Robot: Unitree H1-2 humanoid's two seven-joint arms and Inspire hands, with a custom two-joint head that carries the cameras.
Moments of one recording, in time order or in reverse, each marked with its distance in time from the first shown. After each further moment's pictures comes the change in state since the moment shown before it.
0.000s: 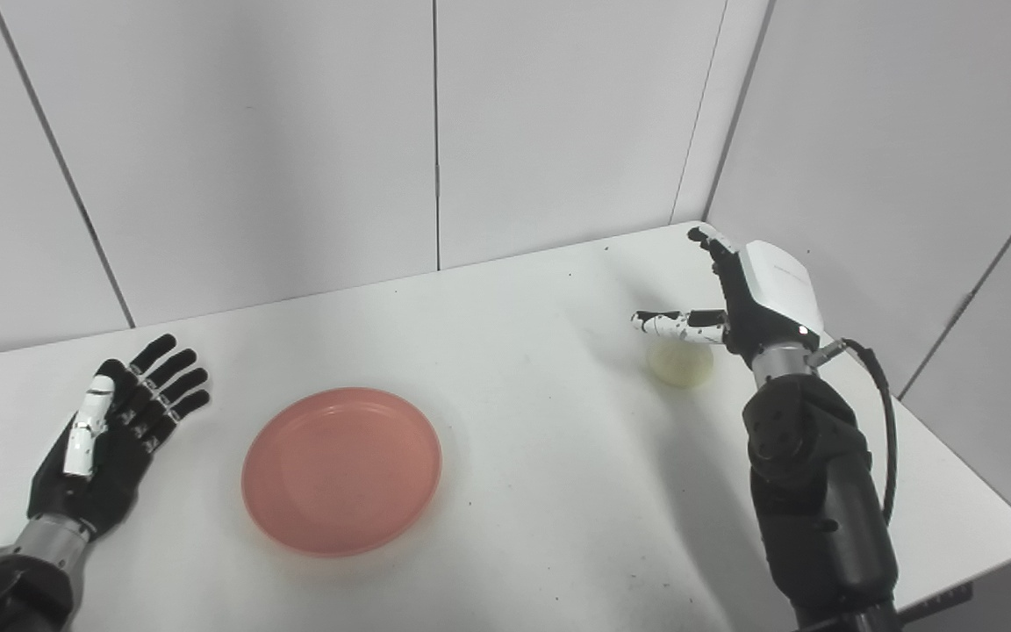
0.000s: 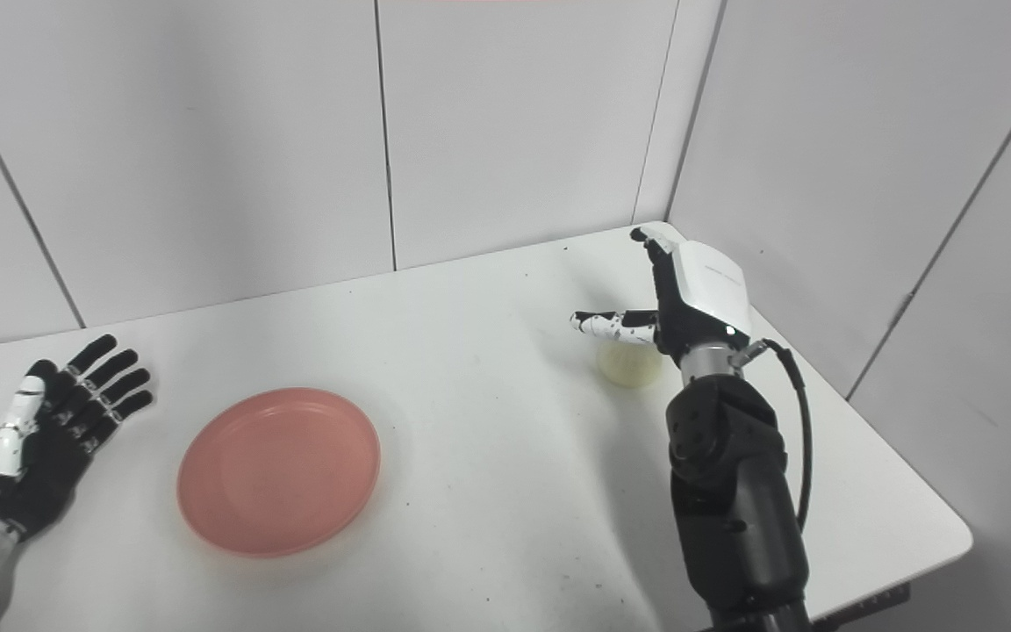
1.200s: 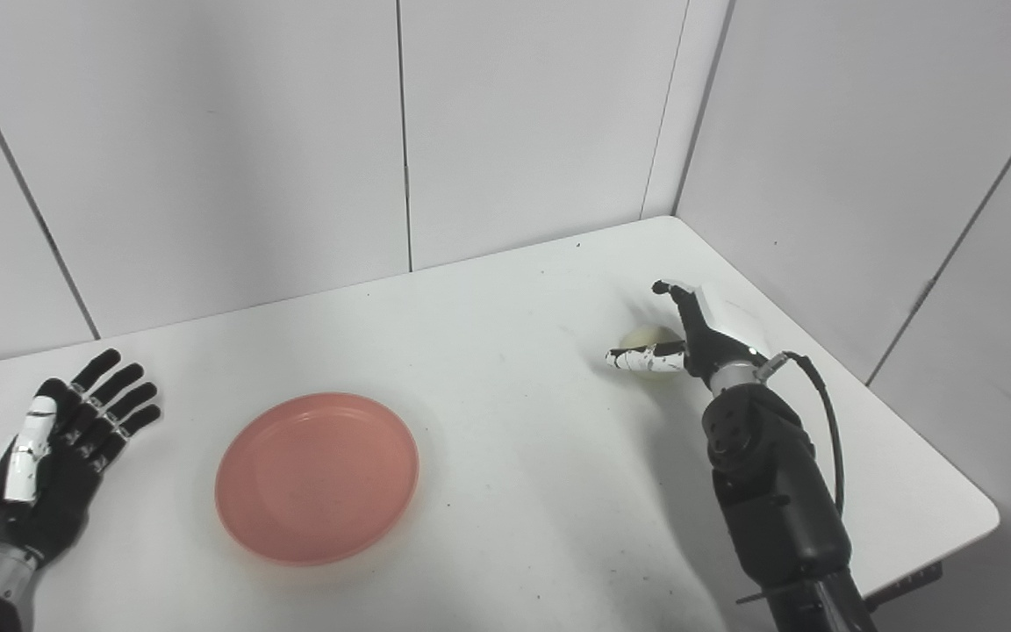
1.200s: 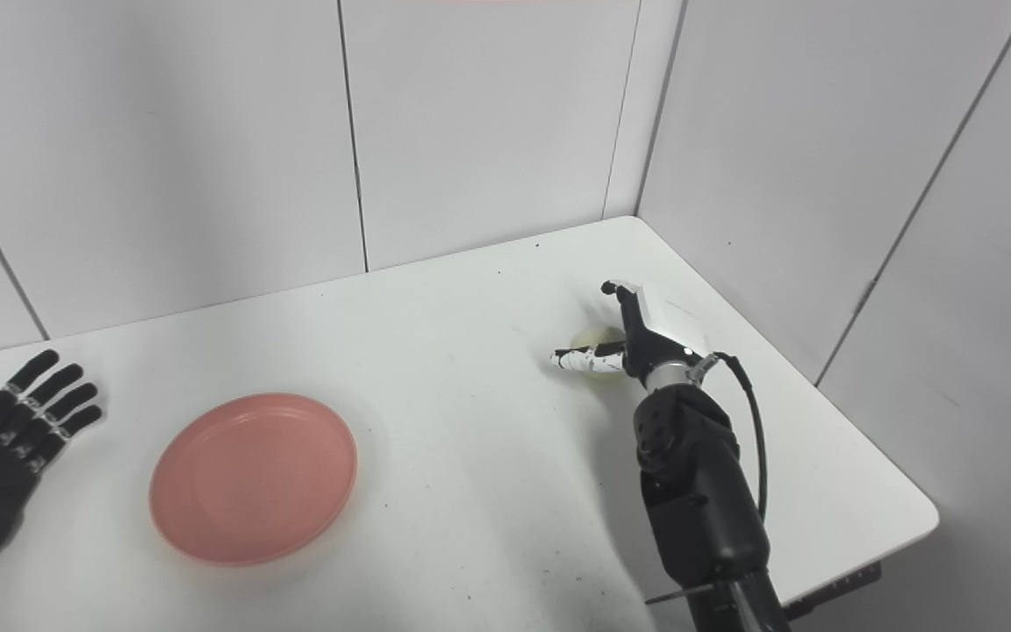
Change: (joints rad) left arm 0.014 0.021 0.013 -0.018 -0.016 0.004 0.000; right arm -0.002 -0.028 0.044 0.230 0.074 0.000 -0.076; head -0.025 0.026
